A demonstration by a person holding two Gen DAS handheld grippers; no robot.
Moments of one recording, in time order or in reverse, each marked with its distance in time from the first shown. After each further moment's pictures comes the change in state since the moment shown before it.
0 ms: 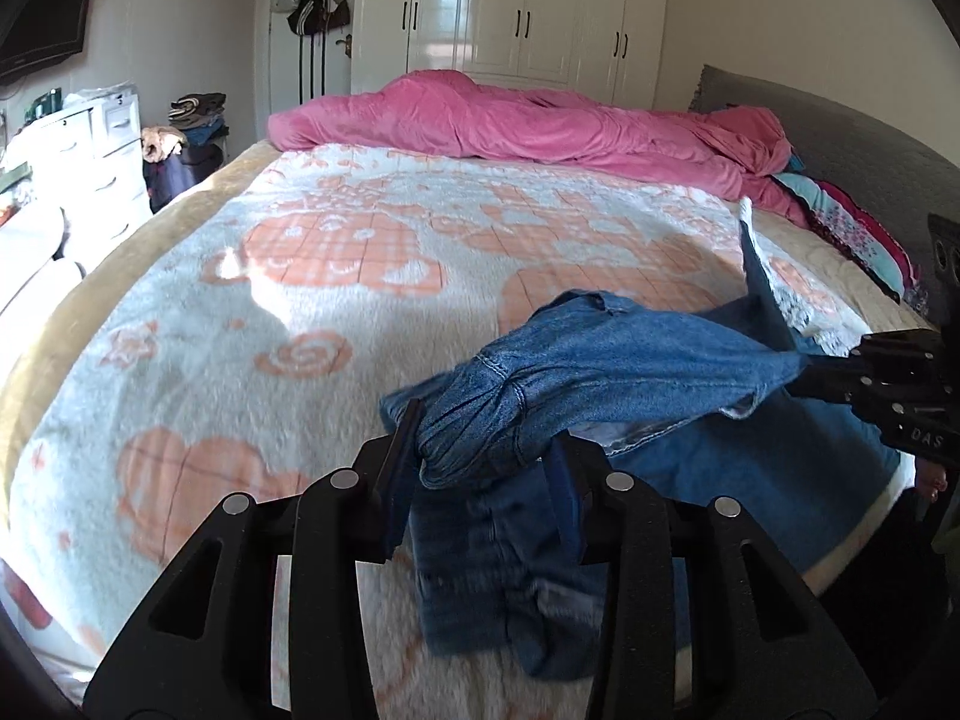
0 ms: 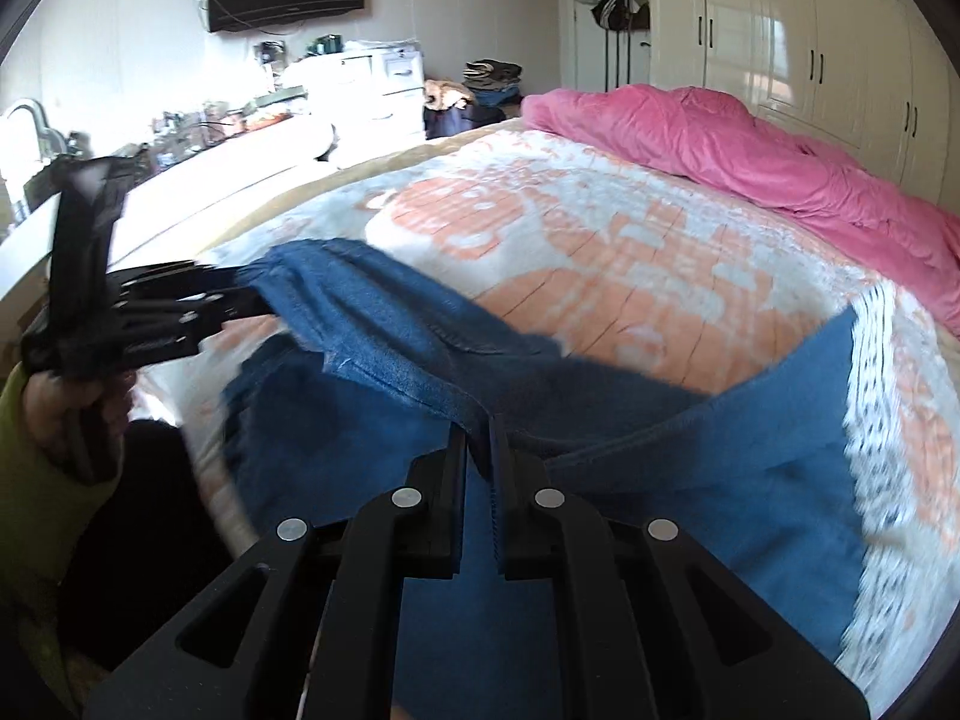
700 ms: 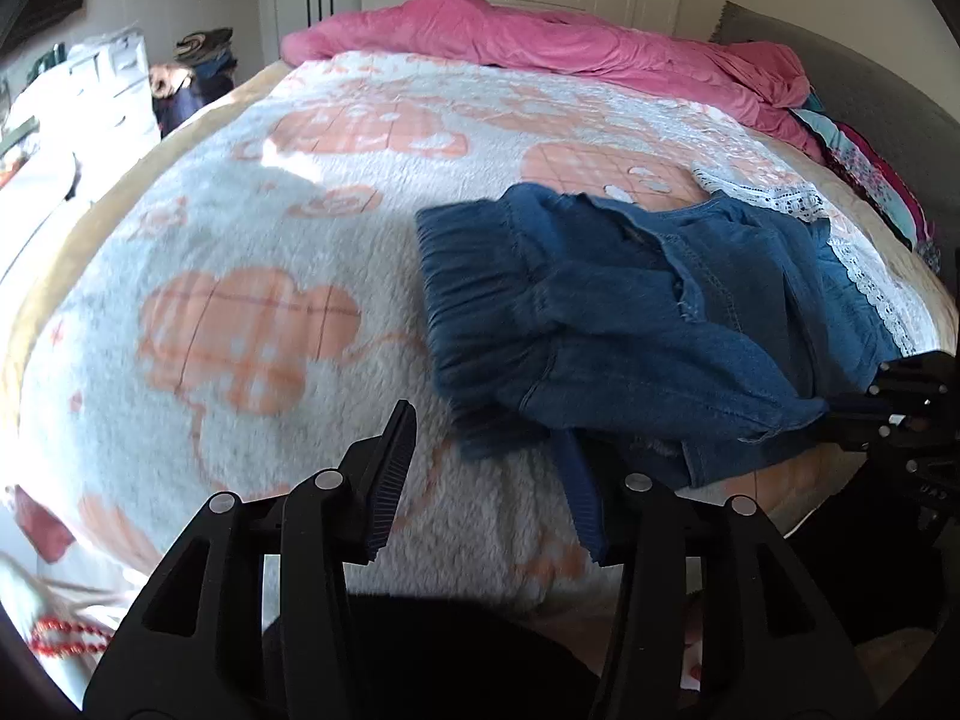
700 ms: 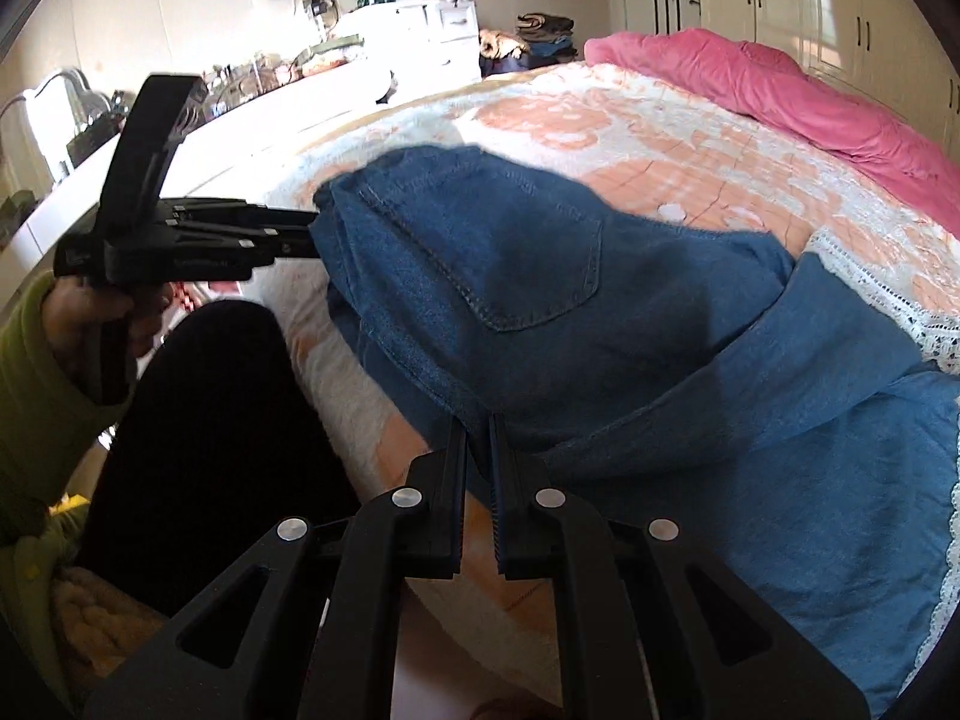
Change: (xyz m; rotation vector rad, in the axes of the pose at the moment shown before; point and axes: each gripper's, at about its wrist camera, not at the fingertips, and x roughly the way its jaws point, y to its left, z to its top) left arm -0.018 0.012 -0.060 -0.030 0.195 0.034; right arm 0.007 0.056 -0.070 -0.016 0.118 0.127
